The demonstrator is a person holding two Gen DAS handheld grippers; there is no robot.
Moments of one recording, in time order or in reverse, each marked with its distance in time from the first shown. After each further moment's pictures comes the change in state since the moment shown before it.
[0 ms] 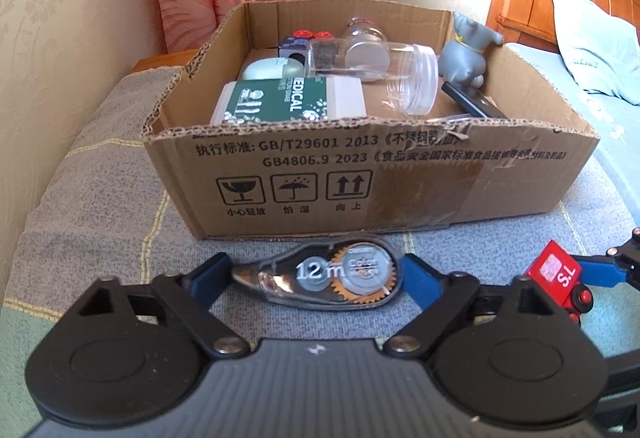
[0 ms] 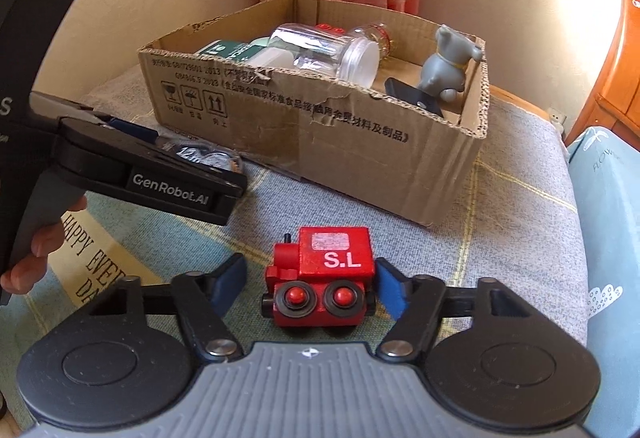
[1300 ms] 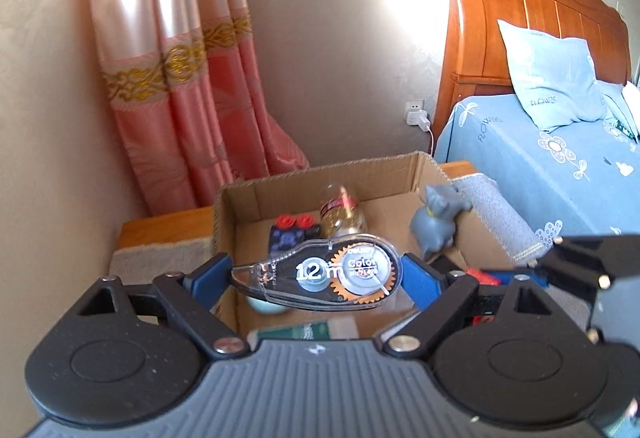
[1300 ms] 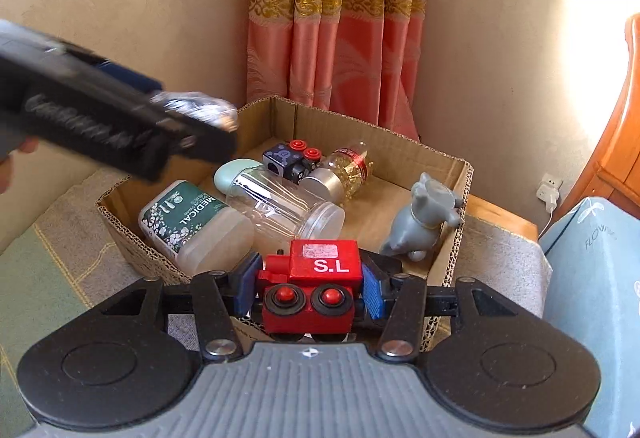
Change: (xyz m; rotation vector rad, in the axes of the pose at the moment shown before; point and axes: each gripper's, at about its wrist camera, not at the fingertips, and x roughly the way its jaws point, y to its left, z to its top) left arm -0.047 0.003 0.142 0.173 -0.151 -0.096; right arm -0.004 -0.030 0.106 -0.043 -0.113 0.011
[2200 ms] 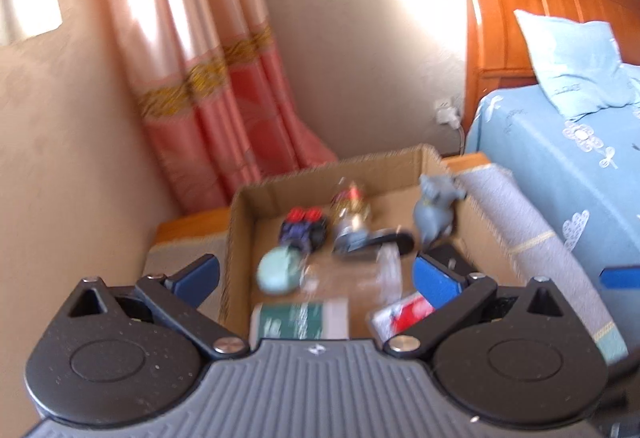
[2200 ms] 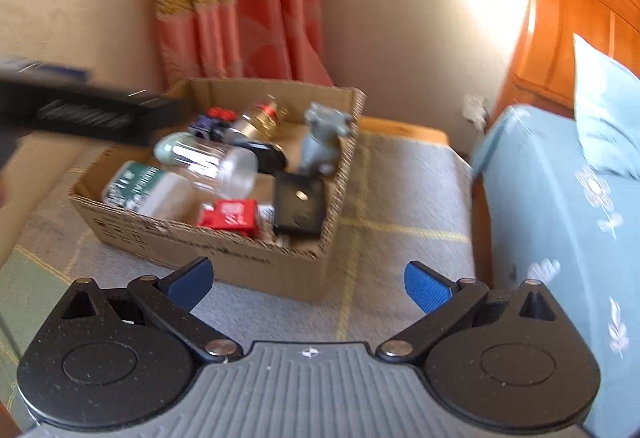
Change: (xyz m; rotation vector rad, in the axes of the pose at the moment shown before) left arm -0.044 -0.041 -0.027 0.008 -0.001 0.180; right arm -0.059 -0.020 -0.033 0.260 0.108 -0.202
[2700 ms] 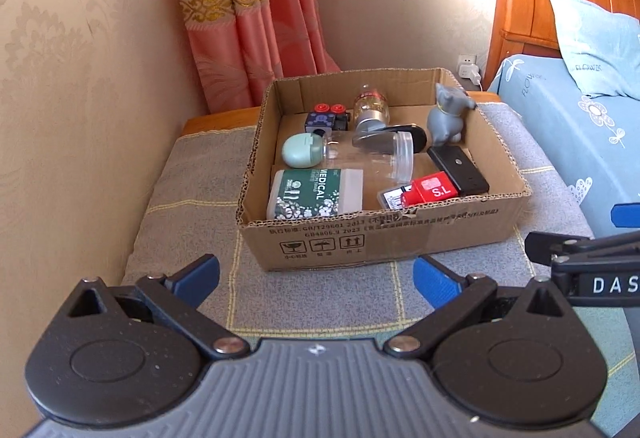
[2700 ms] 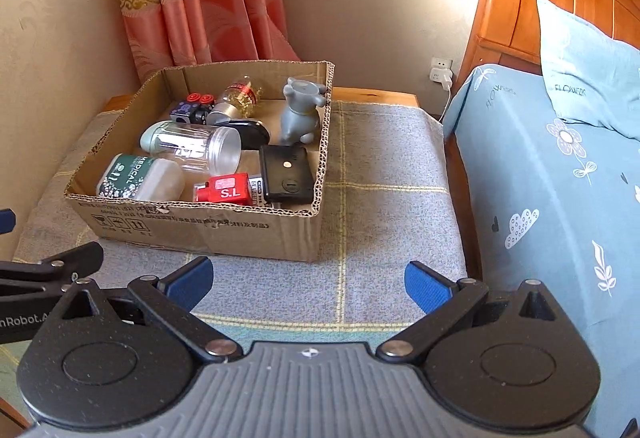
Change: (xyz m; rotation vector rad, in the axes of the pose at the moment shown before) left arm -0.032 0.010 -0.060 -0.105 0.150 0.025; right arm -0.019 0.013 -0.010 0.098 0.056 -0.057
